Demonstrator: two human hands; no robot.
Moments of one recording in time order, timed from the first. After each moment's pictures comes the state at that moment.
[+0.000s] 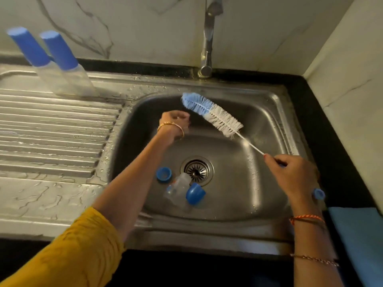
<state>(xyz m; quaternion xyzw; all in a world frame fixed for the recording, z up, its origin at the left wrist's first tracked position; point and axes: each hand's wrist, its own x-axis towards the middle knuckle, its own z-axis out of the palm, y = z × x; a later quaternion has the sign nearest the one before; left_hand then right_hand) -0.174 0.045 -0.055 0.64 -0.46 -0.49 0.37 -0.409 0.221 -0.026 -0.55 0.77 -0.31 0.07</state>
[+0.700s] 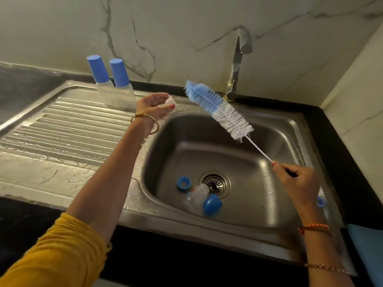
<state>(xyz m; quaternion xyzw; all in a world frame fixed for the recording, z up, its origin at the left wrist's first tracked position) -0.057 0.080 0.041 0.51 -0.47 -0.45 0.57 -0.380 0.221 -0.018 -0.55 0.67 -0.49 0.12</state>
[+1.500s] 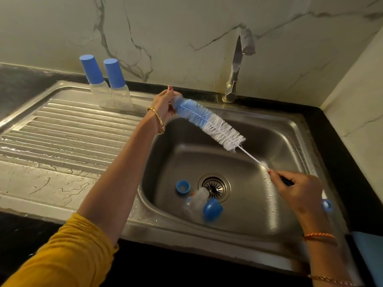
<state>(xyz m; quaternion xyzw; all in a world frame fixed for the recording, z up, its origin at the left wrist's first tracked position) -0.090 0.056 0.053 0.48 -0.44 -0.52 0.55 -0.380 0.220 -0.021 -0.66 0.64 -0.39 -0.02</state>
